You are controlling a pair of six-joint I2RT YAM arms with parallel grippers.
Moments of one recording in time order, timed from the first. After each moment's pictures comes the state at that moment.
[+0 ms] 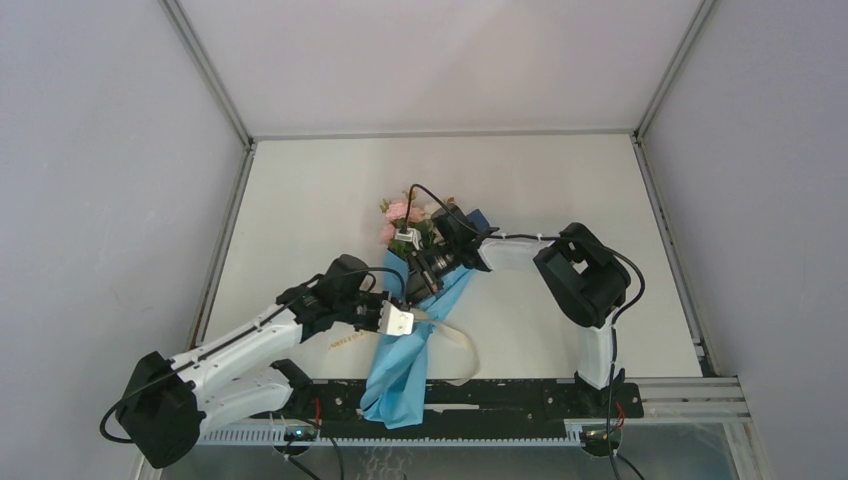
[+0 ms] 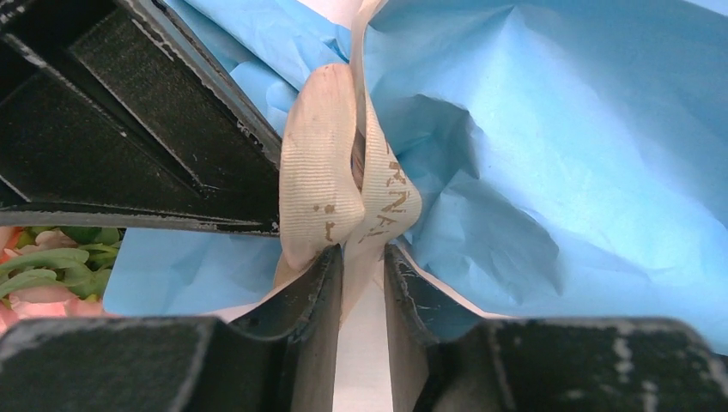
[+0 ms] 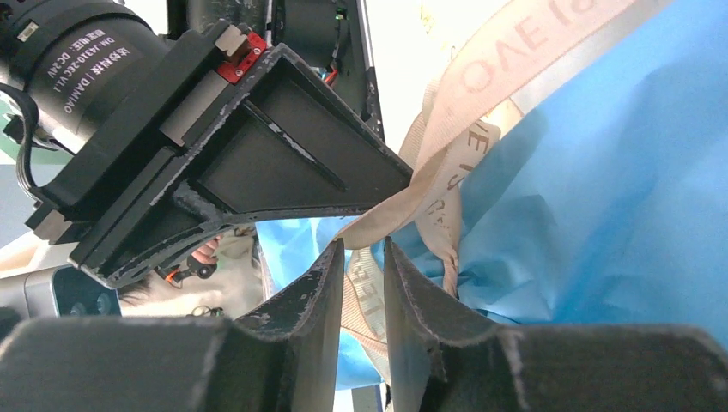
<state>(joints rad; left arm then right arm) -0.70 1.00 0.53 -0.43 0.47 1.02 0.74 1.95 1.14 -0.06 -1.14 0.41</state>
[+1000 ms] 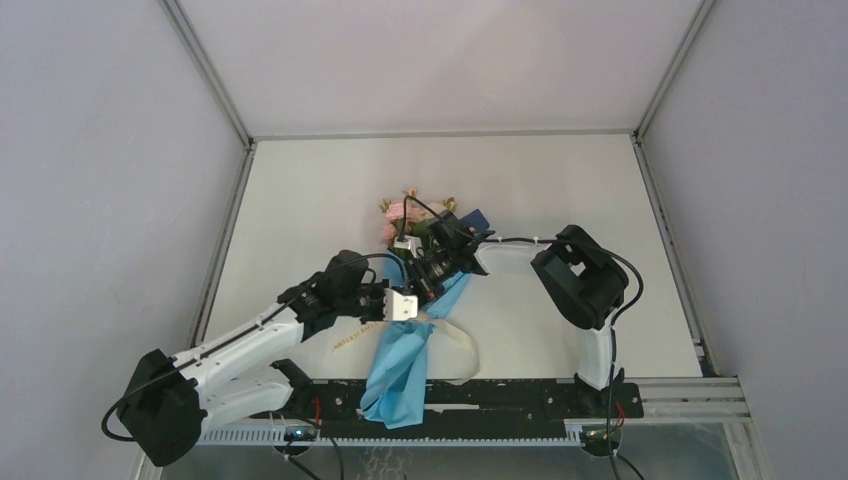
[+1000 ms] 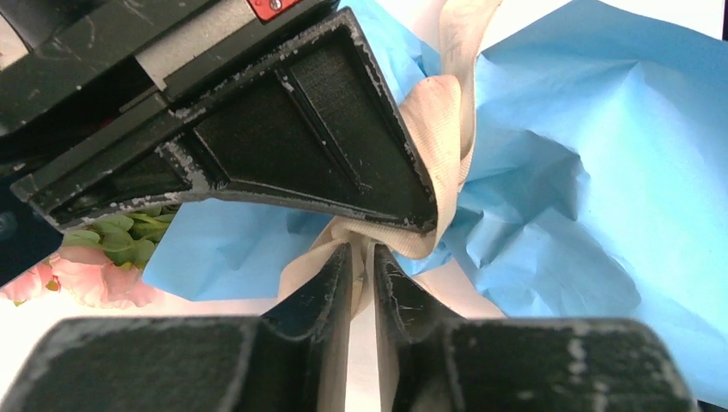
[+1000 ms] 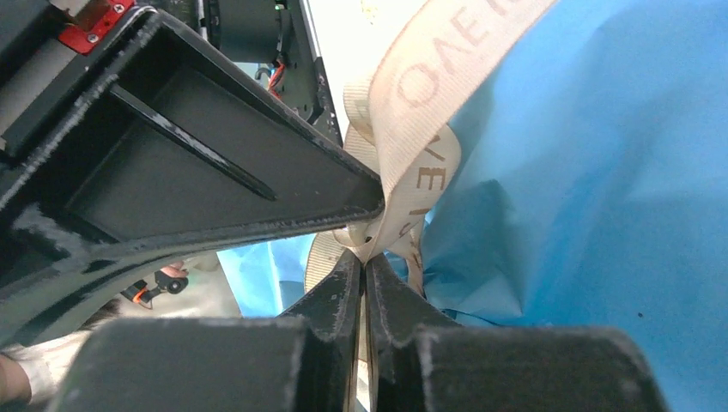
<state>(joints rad) -0.69 1.02 0.53 -0.30 0.41 0.87 0.77 1.95 1.14 -0.13 -1.03 0.38</state>
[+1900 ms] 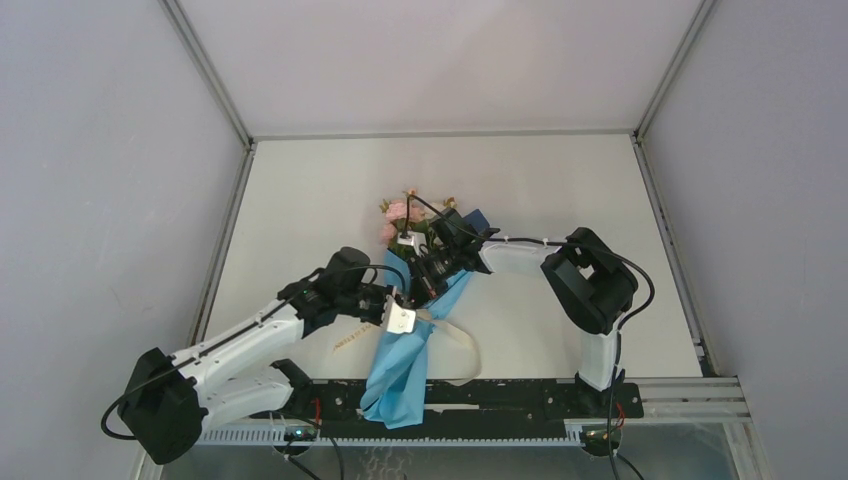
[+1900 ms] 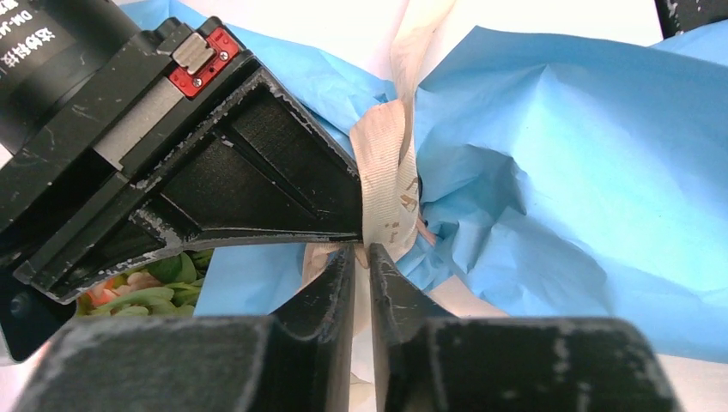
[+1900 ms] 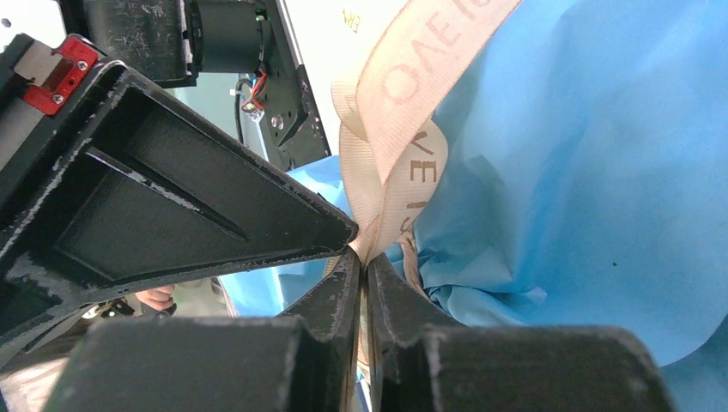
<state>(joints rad) -0.69 1.02 0.58 -0.38 0.53 1.09 0.77 1.90 1.14 -0.19 -0.94 0.36</state>
